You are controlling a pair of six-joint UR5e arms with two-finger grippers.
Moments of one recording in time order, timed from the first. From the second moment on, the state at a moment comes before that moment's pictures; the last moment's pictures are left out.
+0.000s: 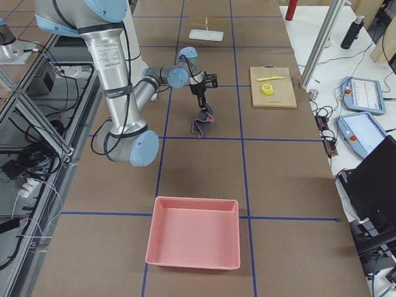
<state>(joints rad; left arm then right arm) -1.63 -1.33 -1.86 -1.51 -2.37 0.11 0.44 -1.19 1.96 -1.64 1.60 1.22</state>
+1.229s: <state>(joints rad) -1.63 -1.33 -1.85 -1.51 -2.37 0.12 0.92 -1.22 2.15 -1.79 2.03 0.82</state>
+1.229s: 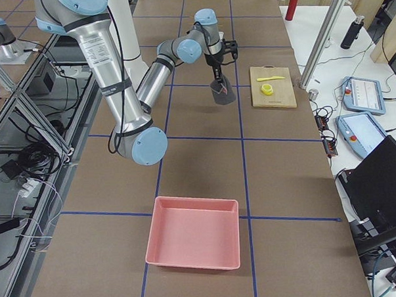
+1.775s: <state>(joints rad) -1.63 -1.32 -1.85 -1.51 -2.37 0.12 1.36 -1.57 2.17 -1.82 2.19 0.16</state>
